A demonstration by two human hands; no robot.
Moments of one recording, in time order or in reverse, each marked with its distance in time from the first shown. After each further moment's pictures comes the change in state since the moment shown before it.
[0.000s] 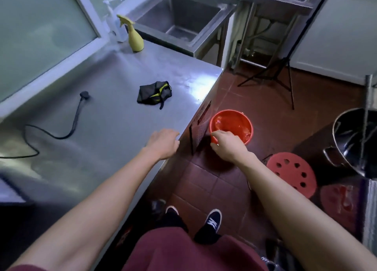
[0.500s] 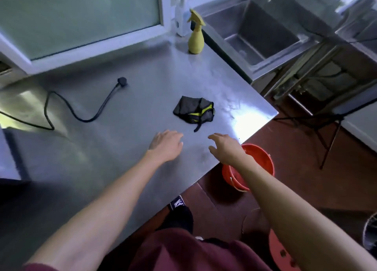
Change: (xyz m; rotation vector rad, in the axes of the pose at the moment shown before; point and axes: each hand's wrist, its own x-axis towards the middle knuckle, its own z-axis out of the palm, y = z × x) left_hand 0.078 -0.127 0.001 -0.259 0.081 -0.309; right_hand 0.218 -0.085 -0.013 -0.208 -0.228 -0.289
